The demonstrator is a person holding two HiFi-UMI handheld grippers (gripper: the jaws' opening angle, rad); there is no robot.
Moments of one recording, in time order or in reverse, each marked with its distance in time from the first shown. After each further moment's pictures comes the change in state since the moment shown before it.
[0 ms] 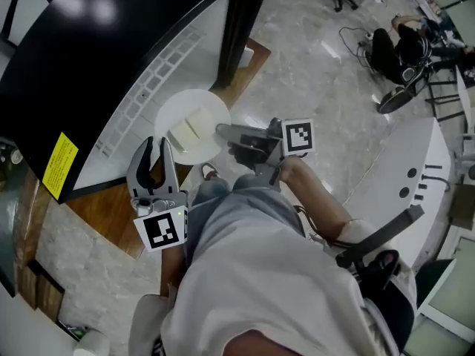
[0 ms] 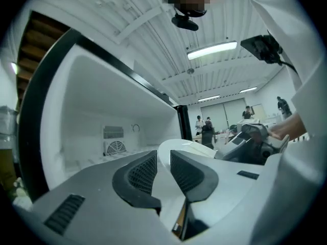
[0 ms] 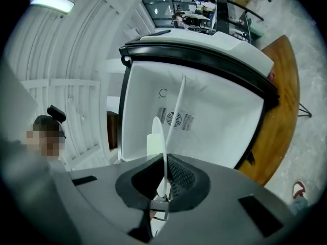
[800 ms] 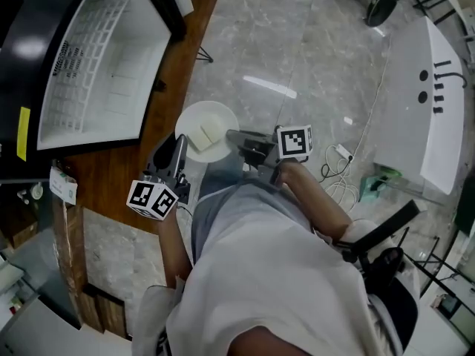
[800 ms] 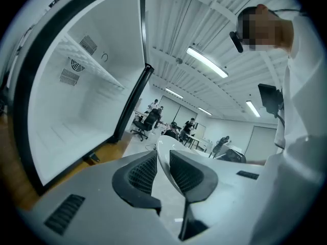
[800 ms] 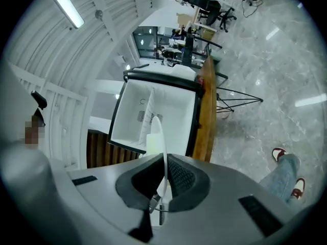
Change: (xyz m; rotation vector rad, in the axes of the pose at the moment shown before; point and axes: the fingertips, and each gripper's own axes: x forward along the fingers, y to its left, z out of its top) left arm -0.266 -0.159 -0.166 -0.431 0.298 -0.685; right arm -0.159 -0.023 -0.360 0.122 -0.340 -0.196
